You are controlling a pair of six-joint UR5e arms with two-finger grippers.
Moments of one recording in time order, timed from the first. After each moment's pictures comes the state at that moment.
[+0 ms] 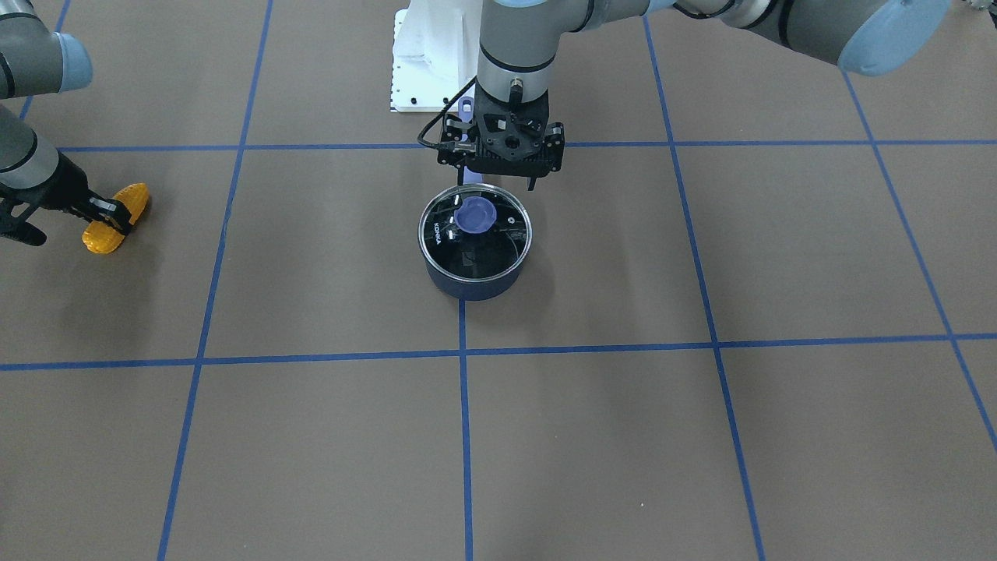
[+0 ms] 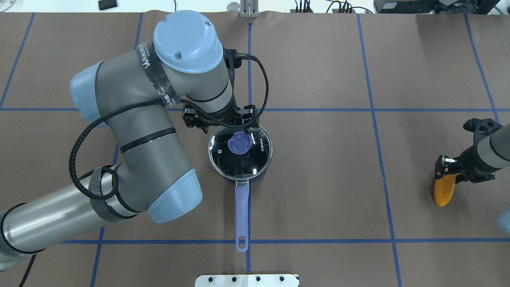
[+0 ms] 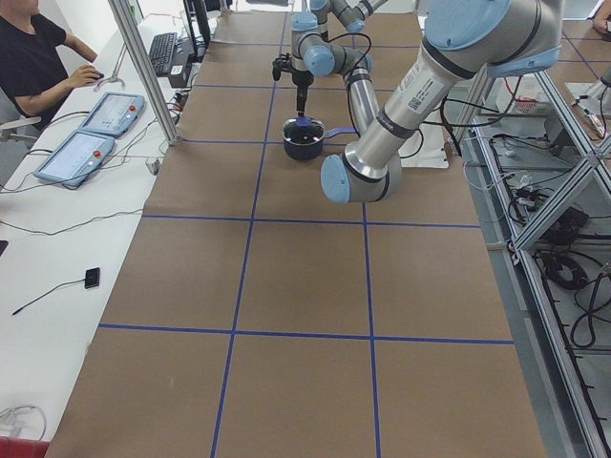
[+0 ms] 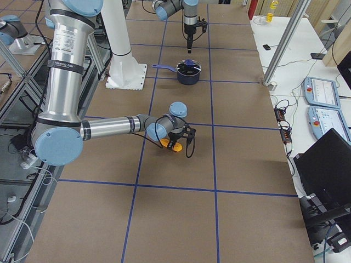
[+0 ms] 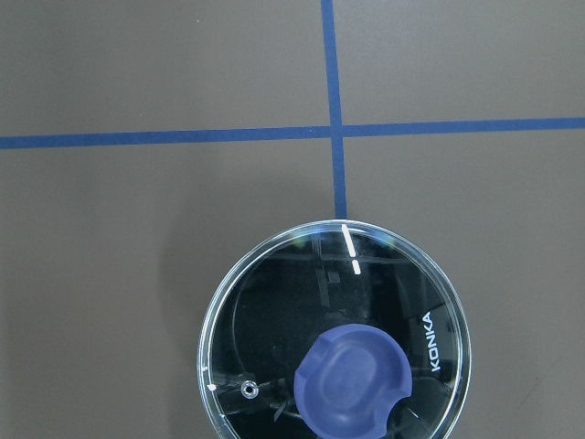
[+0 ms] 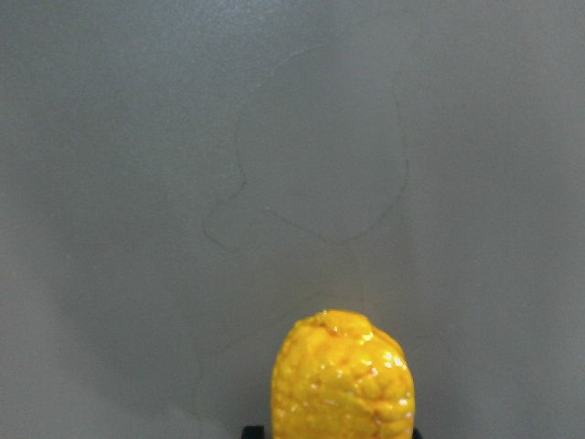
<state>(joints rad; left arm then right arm) -0.60 -2.43 -1.79 -1.29 -1.97 -1.11 0.84 -1.74 1.77 -1.09 2.17 1.19</state>
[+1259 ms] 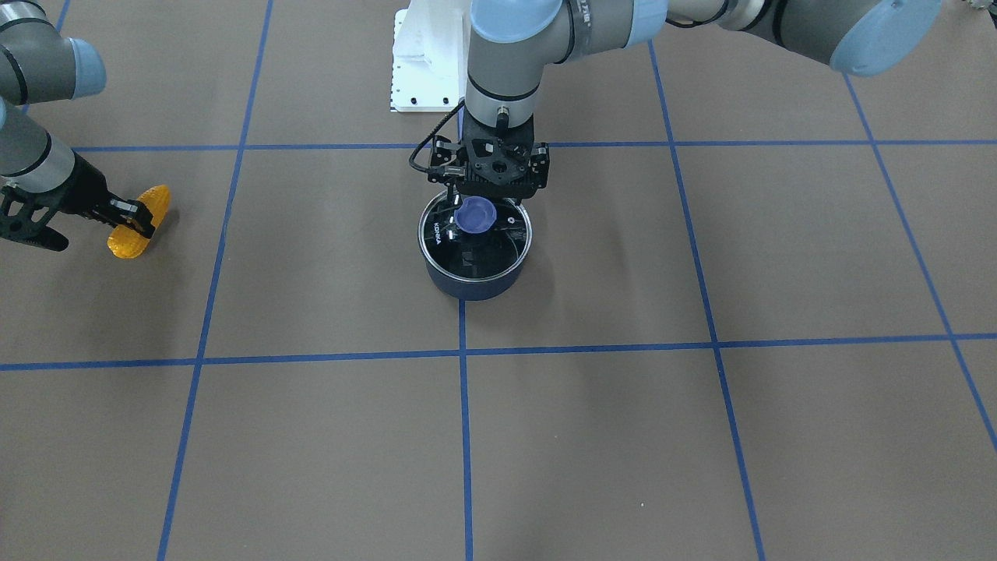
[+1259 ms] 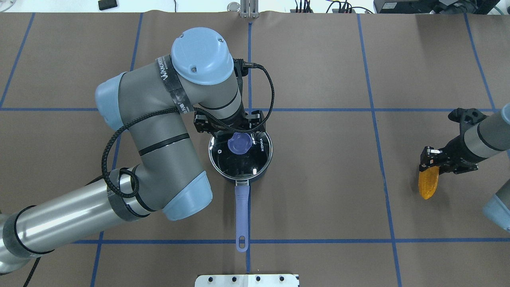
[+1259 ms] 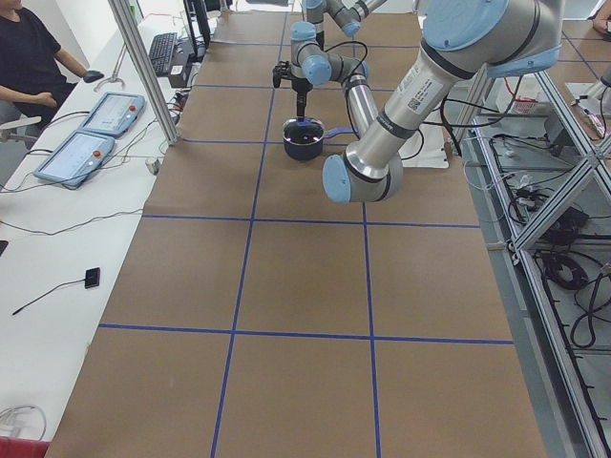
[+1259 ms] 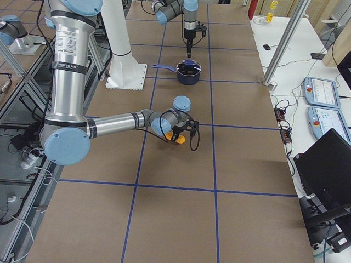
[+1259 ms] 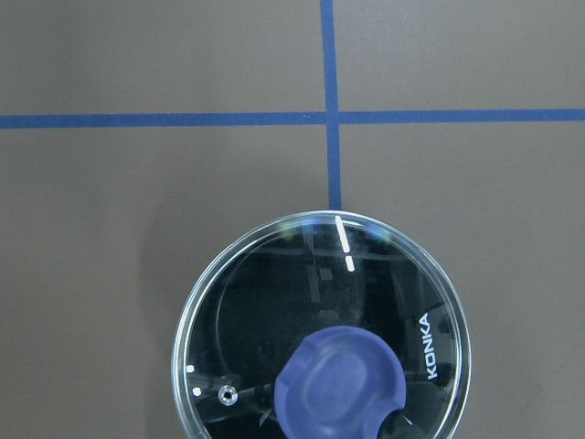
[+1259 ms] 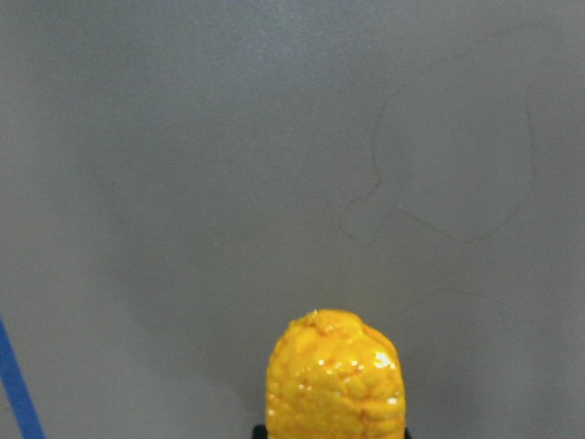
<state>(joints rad) -0.58 -2.44 -1.70 -1.41 -1.96 -1.15 0.85 -1.67 1.78 -1.10 2.22 1.17</state>
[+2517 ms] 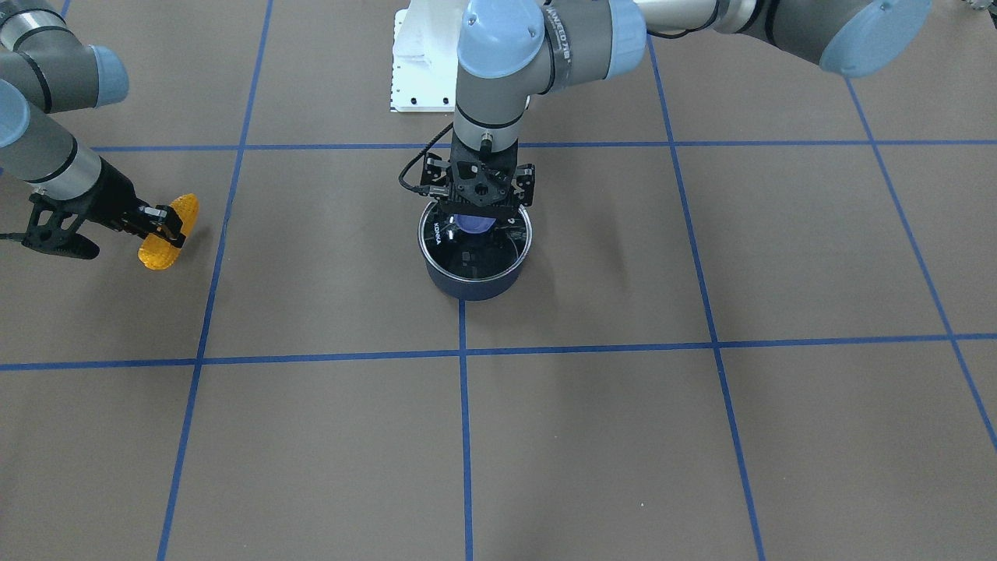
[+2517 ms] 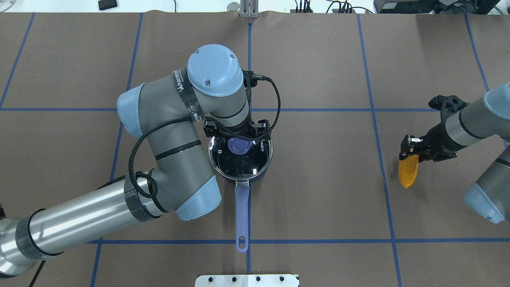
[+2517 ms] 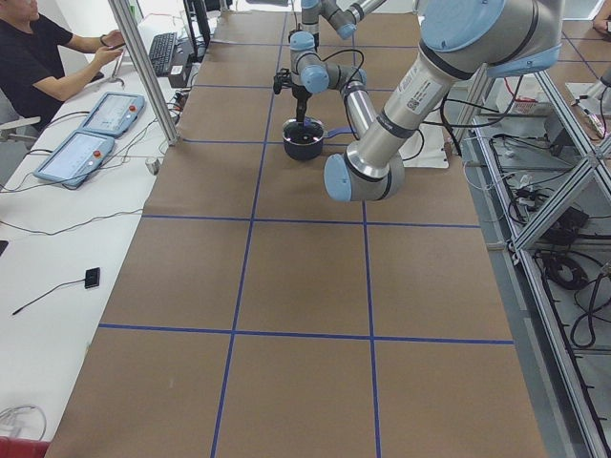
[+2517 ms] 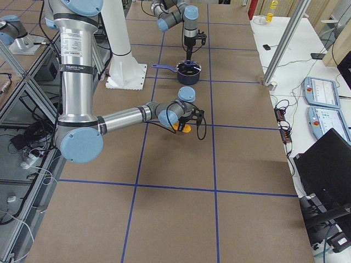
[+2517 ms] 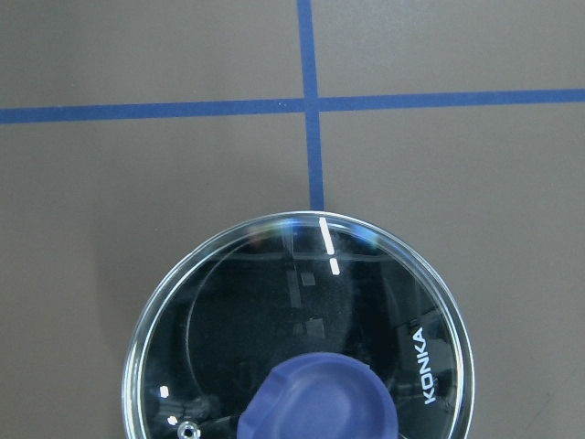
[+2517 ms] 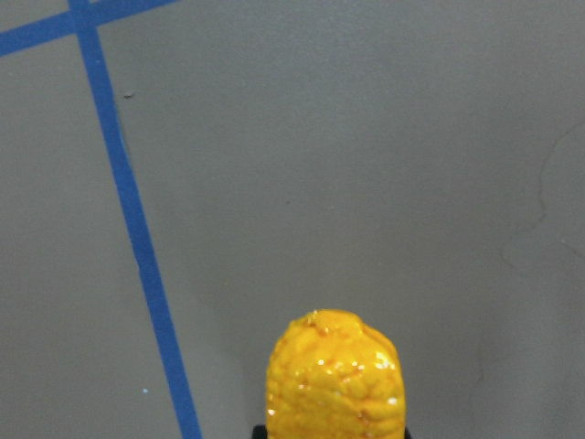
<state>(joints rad) -0.55 -2.44 -1.60 -1.51 -1.96 -1.11 0.85 -1.57 1.79 -1.11 2.22 1.17</state>
